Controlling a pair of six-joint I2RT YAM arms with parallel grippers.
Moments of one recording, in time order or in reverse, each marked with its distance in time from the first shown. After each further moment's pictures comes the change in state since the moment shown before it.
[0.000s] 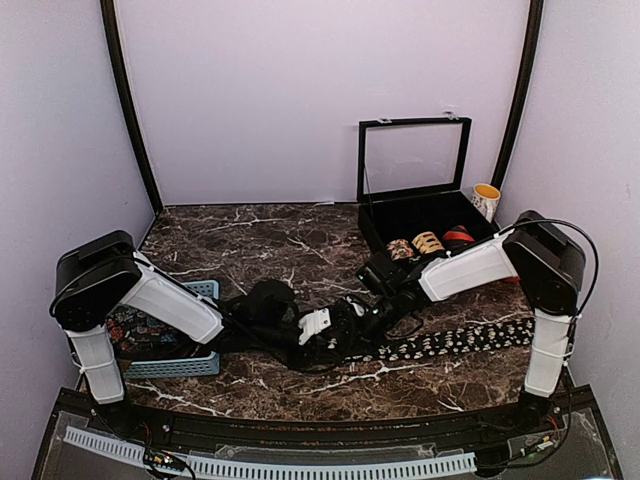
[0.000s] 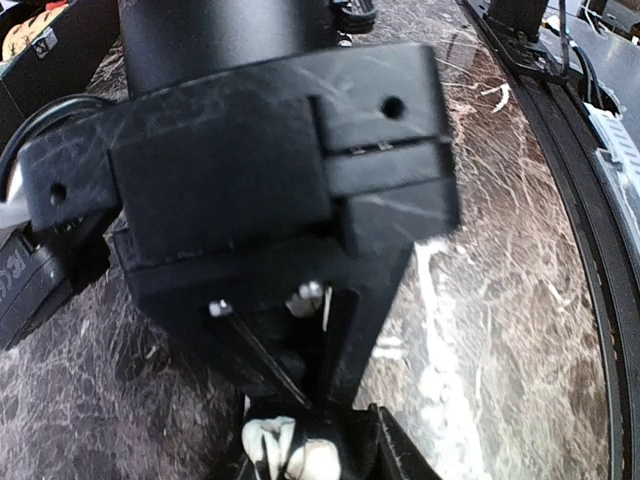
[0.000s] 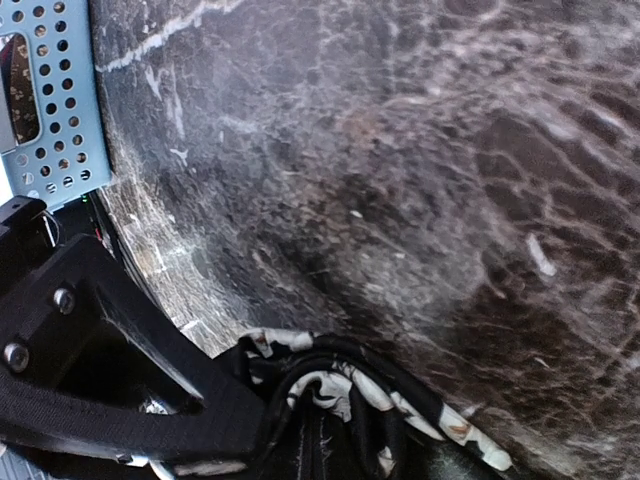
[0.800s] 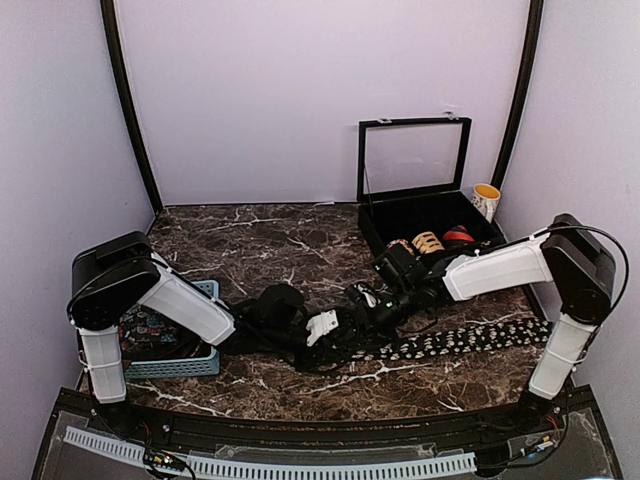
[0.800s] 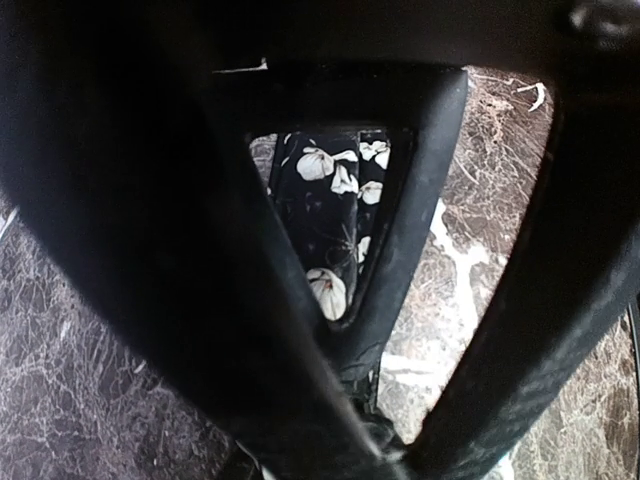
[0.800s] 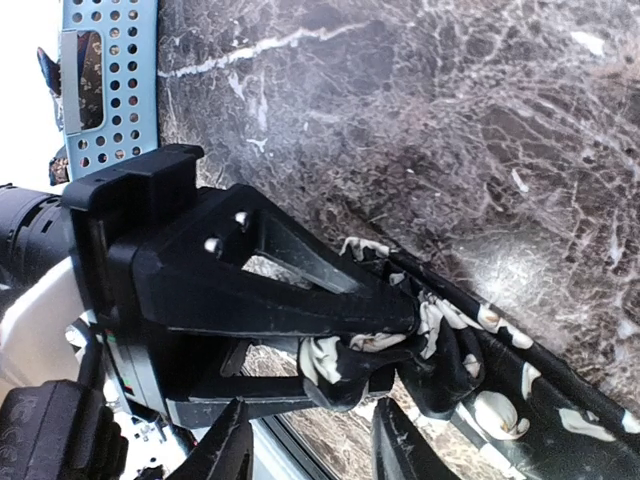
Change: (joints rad) left arm -0.010 0.099 0.059 0.012 -0.053 -0.050; right arm -0.015 -0.182 -0.100 0.040 0.022 0.013
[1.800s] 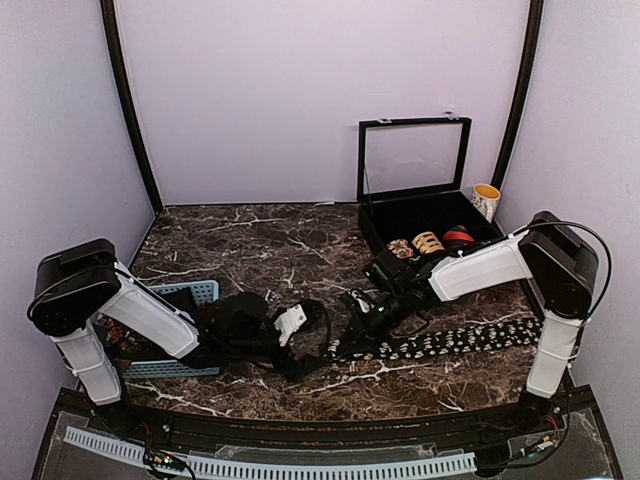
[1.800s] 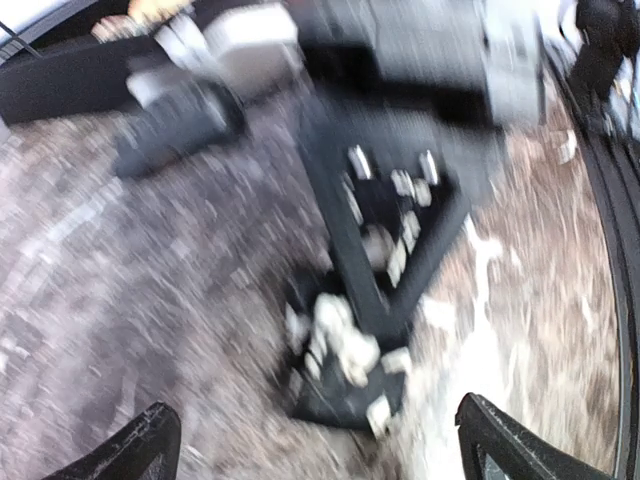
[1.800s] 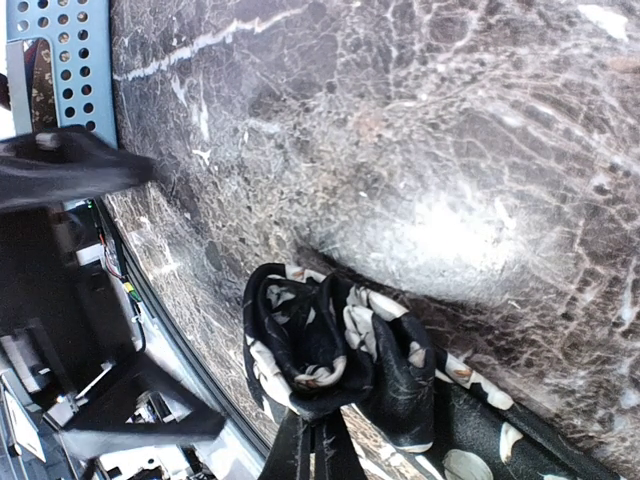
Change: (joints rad) left arm -0.005 -0.197 -0.263 0.186 -0.153 -0.123; right arm 0.010 0.105 0.051 -0.020 0.006 -0.009
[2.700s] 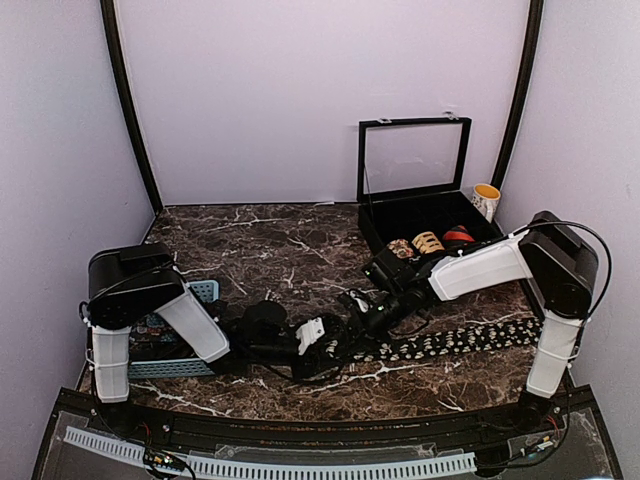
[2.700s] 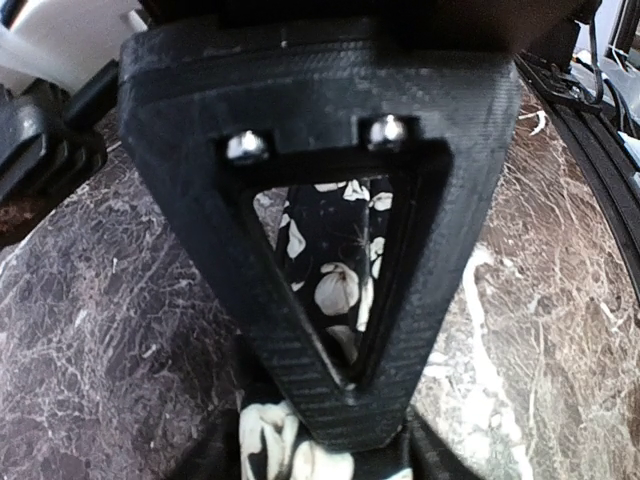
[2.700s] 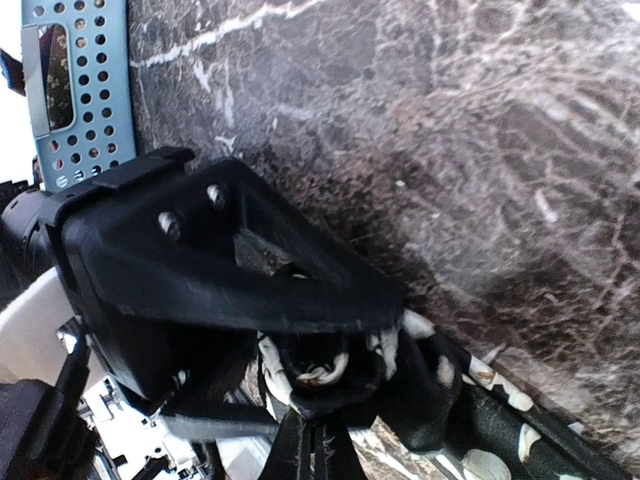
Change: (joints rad) left arm 0.000 0.288 0.106 0.268 0.141 0.069; right arm 0.000 0.000 0.006 0.004 -0.040 0.001
